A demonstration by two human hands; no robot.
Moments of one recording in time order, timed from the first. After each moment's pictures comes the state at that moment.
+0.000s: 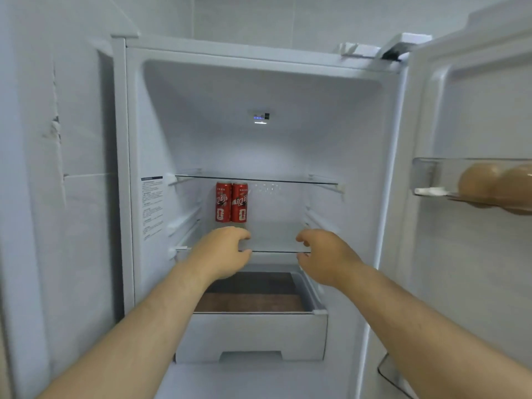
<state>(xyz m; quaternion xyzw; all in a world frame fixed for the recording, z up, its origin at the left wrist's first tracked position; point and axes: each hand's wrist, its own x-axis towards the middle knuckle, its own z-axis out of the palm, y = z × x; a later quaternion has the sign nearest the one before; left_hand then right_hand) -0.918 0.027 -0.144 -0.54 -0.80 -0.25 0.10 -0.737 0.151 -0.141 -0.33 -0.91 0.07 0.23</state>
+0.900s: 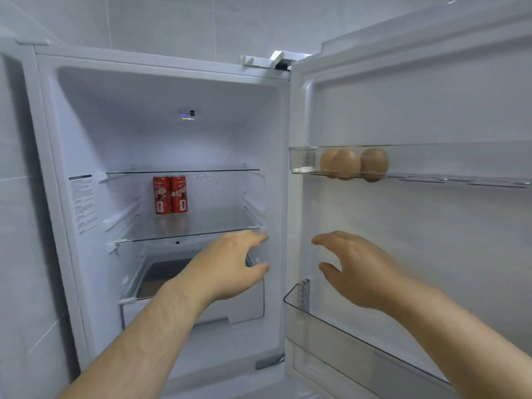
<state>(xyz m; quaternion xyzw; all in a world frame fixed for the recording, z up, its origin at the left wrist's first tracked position) -0.750 -0.028 -0.143 -0.69 -0.68 -0.25 0.08 -0.522 0.052 -0.143 -0.39 -0.89 -0.04 0.23</state>
